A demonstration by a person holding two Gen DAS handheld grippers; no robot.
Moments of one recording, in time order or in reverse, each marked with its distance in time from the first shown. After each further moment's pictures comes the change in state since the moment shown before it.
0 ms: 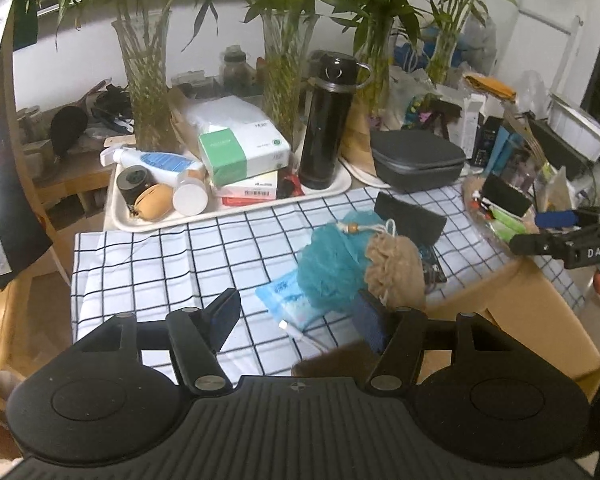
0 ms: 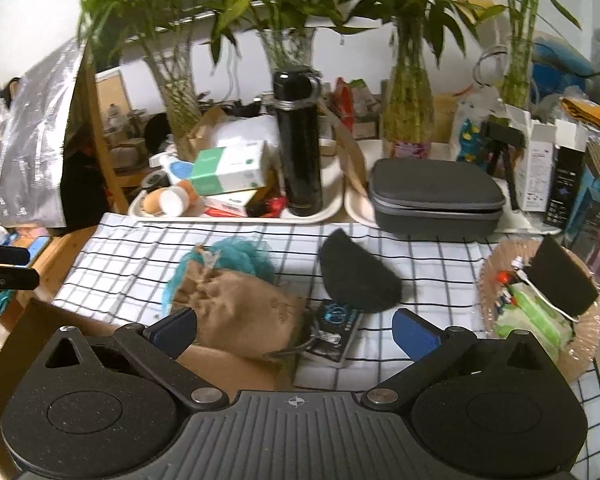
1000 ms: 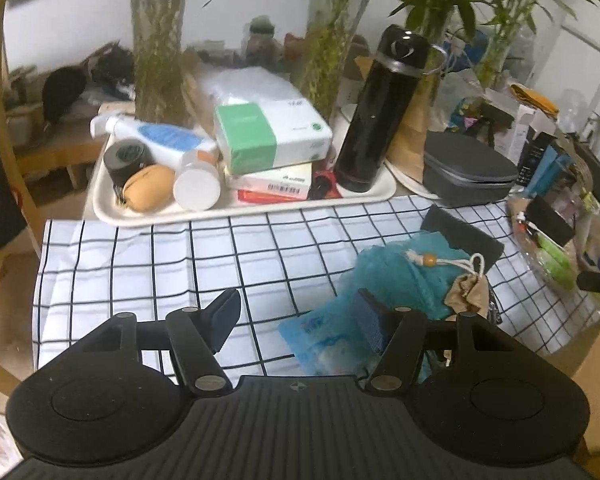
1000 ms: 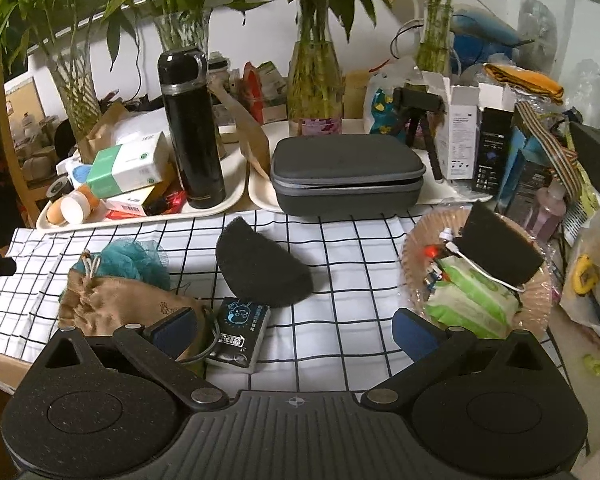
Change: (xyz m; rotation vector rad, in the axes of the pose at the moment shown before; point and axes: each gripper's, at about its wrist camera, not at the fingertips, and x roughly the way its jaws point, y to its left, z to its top) left arm 0.095 0.046 0.016 -0.106 0.041 -0.007; right arm 0.037 -0.039 -0.004 0.082 0.030 -0.203
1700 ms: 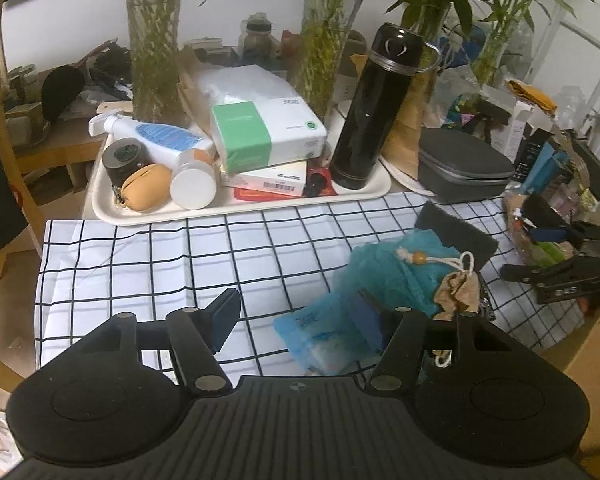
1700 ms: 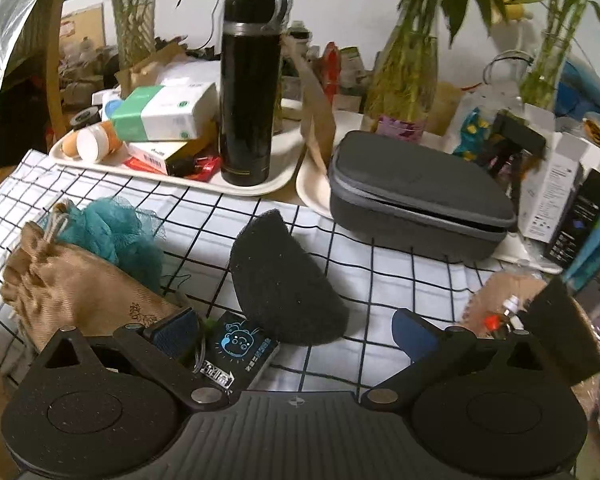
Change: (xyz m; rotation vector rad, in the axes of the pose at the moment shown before) left arm -0.006 -0.008 0.004 0.017 0.015 -0.003; right arm 0.090 0.019 0.017 -0.293 0.026 0.102
